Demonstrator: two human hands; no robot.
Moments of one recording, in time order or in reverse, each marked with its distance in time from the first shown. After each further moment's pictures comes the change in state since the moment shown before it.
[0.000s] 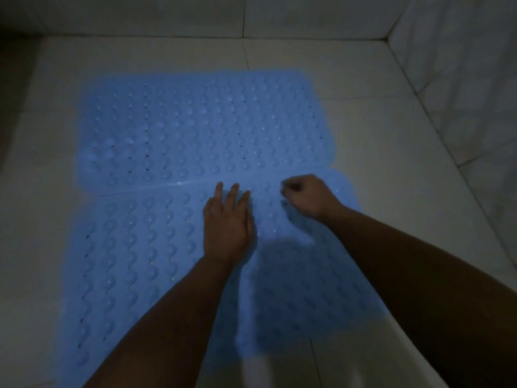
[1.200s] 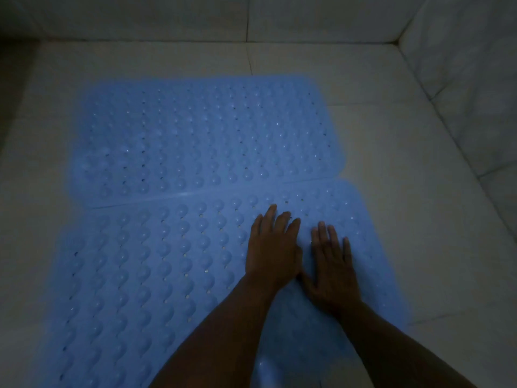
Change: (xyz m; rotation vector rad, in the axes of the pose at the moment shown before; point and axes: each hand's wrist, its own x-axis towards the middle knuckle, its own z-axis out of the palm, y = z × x) left_hand 0.010 0.069 0.031 -0.074 -0.200 0.177; right_hand -0.087 0.110 0.080 -0.580 0.091 -0.105
